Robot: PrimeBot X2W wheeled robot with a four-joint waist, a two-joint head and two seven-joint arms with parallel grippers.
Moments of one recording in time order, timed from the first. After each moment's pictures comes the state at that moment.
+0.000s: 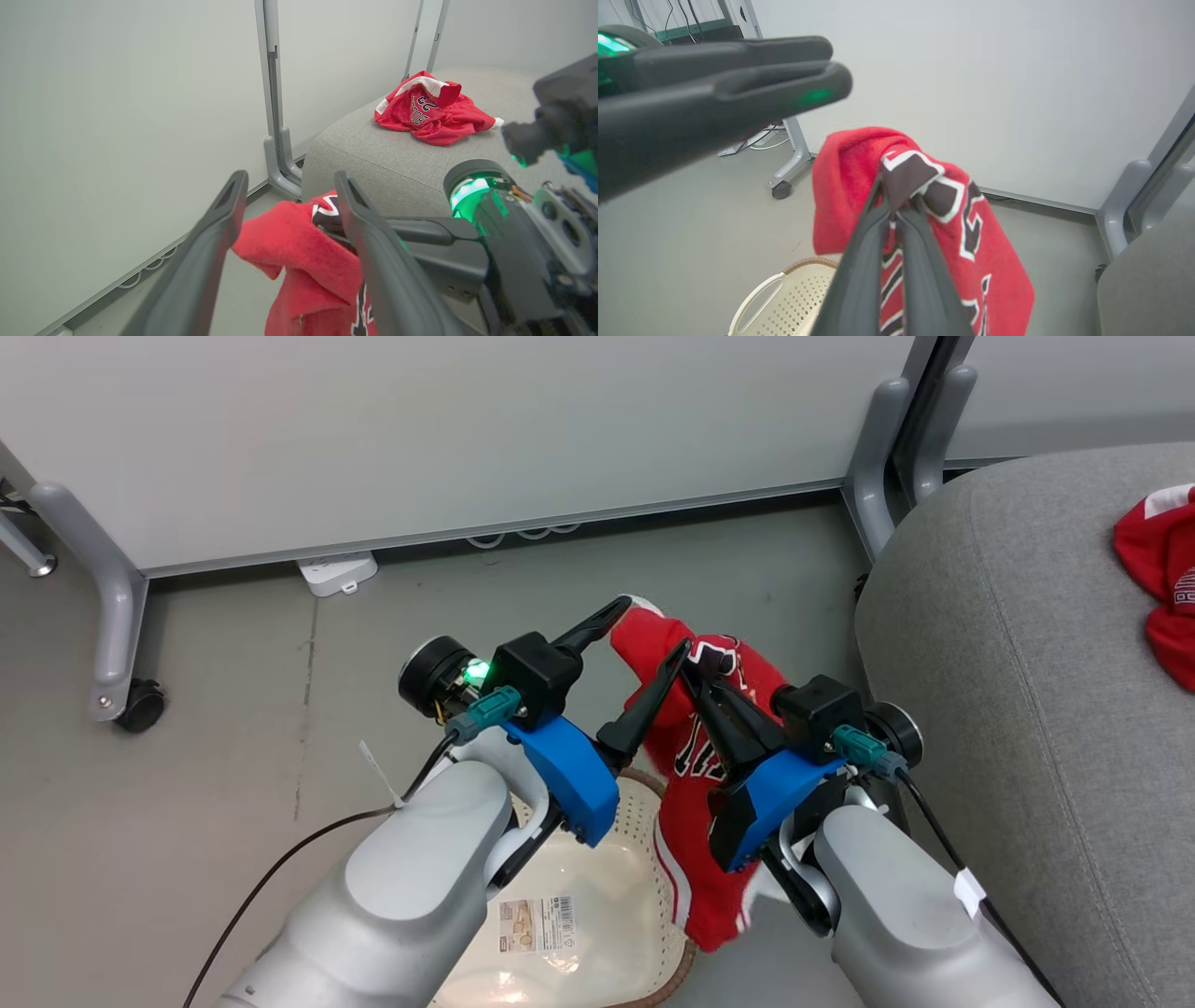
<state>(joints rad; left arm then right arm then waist) -0.83 0.07 -0.87 0.69 -0.51 -0.12 -0.26 -0.63 -0.05 0.49 0.75 0.25 0.13 -0.26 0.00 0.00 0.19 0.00</state>
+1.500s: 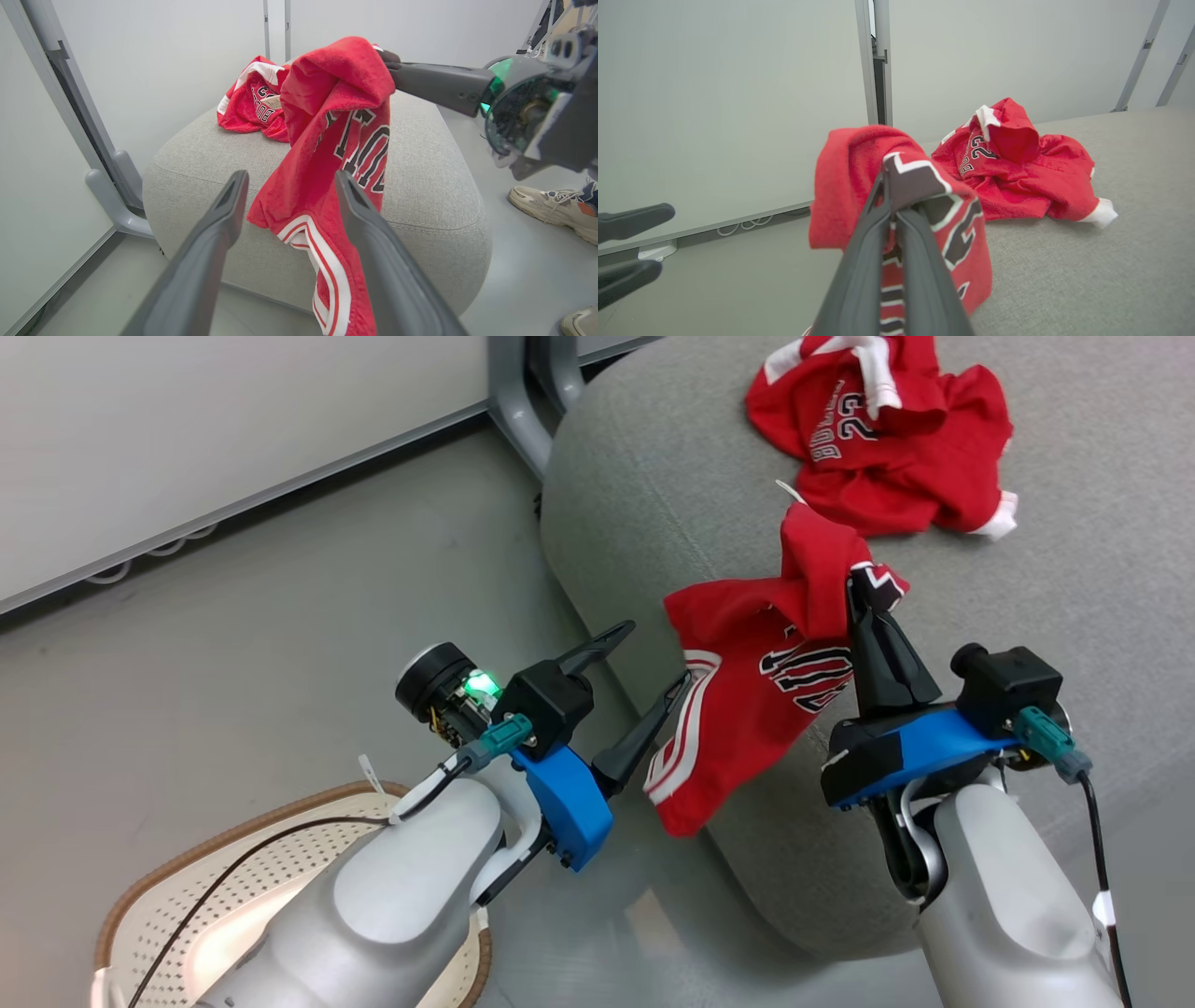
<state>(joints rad) -0.82 0.14 -0.94 0.61 -0.46 -0.11 -0.24 -0.52 -0.05 0.11 0.51 0.15 0.13 -0.26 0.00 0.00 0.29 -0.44</state>
